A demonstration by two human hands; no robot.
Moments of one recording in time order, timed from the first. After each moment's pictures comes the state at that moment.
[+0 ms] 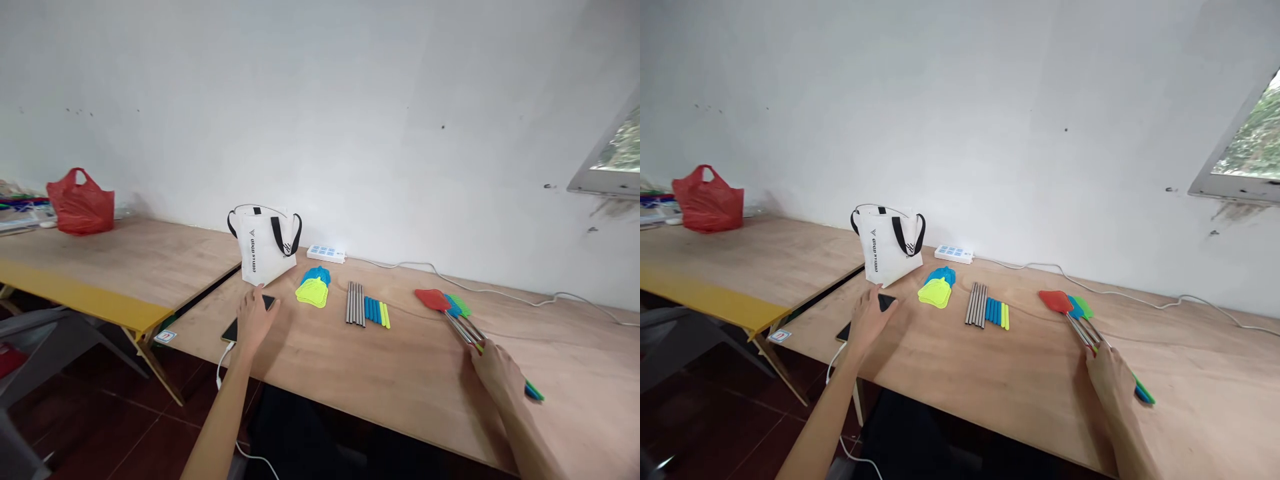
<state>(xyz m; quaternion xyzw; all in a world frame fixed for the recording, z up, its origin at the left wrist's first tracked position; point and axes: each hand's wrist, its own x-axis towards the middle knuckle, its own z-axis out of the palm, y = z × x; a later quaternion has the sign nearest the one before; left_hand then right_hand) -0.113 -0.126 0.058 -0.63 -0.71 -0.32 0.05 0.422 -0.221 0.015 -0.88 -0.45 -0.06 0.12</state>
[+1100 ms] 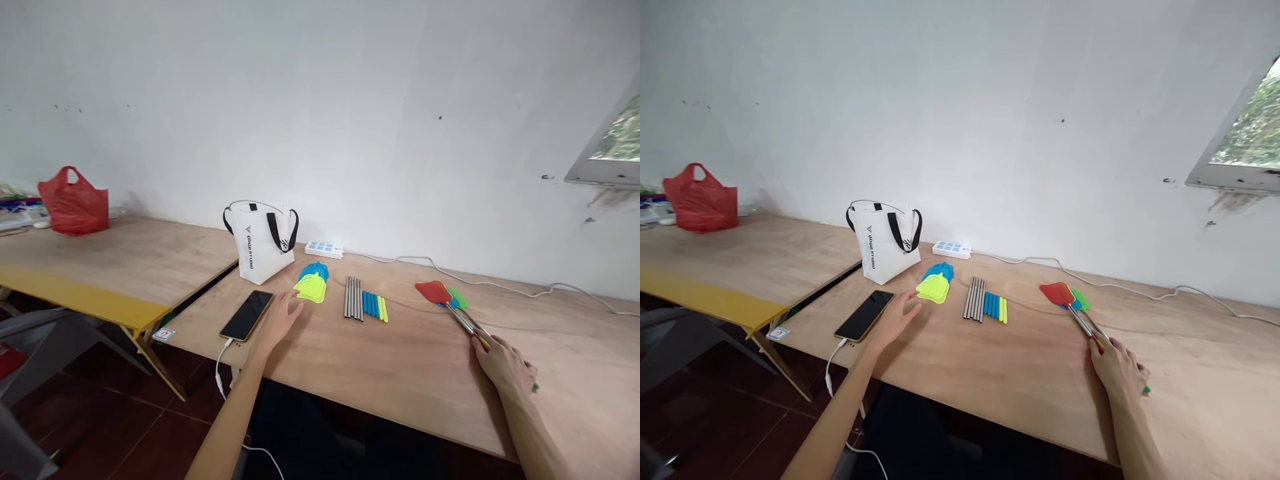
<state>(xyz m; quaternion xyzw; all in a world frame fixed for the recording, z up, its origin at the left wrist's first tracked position) -0.078 -0.118 0.032 -0.73 -0.53 -0.39 -0.17 0.450 -0.224 0.000 -0.89 -0.43 -0.06 0.15</state>
